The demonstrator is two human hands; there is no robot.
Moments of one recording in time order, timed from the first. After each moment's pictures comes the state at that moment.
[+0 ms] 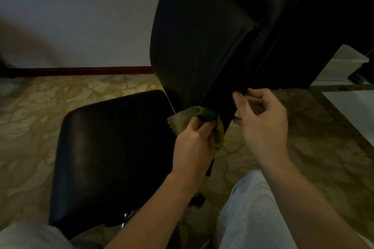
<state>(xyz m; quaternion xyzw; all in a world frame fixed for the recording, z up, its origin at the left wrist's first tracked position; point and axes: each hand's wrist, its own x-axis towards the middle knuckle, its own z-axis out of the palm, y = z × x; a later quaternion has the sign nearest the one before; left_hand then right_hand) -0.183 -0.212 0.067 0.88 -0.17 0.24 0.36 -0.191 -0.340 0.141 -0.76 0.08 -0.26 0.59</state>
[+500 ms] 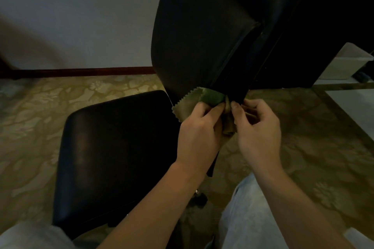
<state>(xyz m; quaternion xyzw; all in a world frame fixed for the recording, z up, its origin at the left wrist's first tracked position) -0.172 -0.217 0.100 0.85 -0.20 0.29 0.39 -0.196 -0.332 0.125 -0.77 0.10 -0.25 0.58</state>
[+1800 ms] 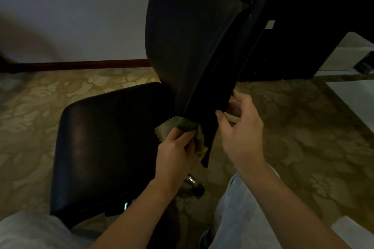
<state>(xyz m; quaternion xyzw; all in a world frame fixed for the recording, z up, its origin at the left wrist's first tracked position) -0.196 -0.186 0.017 0.90 -0.12 0.18 0.39 -0.196 -0.340 0.089 -0.82 0.01 -0.25 0.51</state>
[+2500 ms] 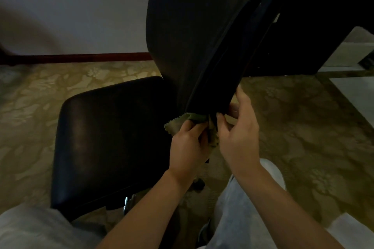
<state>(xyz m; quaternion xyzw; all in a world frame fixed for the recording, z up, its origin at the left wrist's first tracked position) -0.189 -0.215 0.023 0.90 -0.13 0.17 0.38 -0.196 -0.335 0.066 -0.83 -0.01 -0.27 0.48</state>
